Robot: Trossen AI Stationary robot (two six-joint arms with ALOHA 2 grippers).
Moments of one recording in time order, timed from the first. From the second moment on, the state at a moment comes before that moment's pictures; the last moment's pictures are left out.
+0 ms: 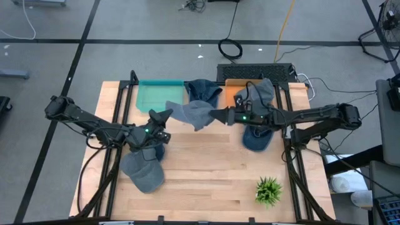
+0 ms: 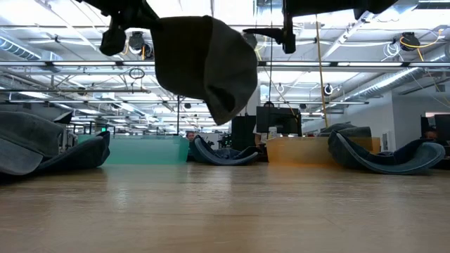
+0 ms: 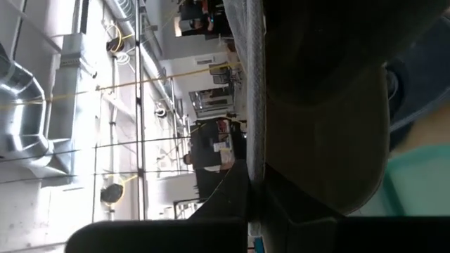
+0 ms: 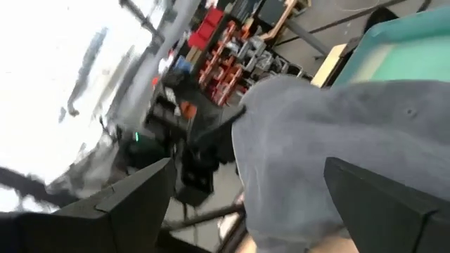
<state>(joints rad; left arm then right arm) -0.33 1.14 0.68 0.32 -1.17 1.51 -0.05 1.26 0.81 0.45 0.10 1.05</state>
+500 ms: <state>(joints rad) -0.28 1.14 0.68 0.32 -1.19 1.49 -0.10 1.26 0.81 0.47 -0.04 0.84</state>
